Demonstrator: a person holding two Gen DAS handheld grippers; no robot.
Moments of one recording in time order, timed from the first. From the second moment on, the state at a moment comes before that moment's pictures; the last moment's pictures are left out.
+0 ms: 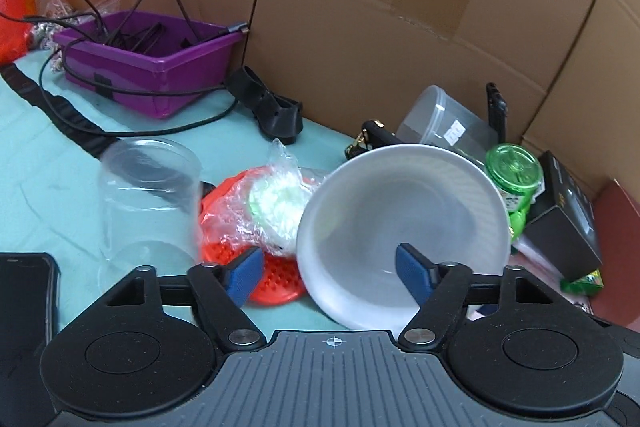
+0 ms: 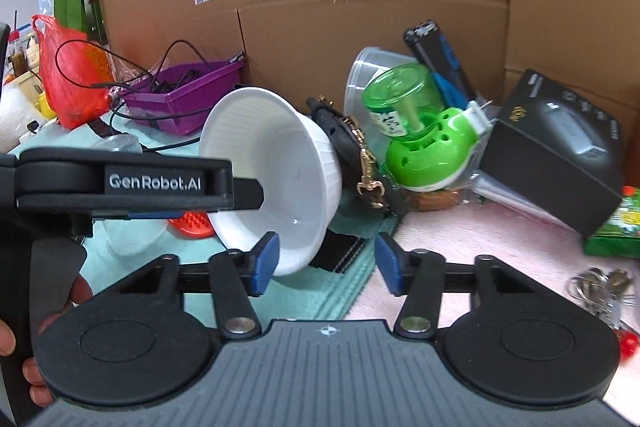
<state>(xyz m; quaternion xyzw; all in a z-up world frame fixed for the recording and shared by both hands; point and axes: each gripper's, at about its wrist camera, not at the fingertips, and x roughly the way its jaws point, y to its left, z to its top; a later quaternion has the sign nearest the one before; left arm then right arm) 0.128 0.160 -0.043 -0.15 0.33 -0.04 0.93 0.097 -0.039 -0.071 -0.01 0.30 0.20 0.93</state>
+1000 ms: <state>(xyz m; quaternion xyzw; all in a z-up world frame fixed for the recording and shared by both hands) 0.069 0.078 0.005 -0.12 0.31 -0.11 0.94 0.037 -0.111 -0.046 0.04 0.27 0.16 0.95</state>
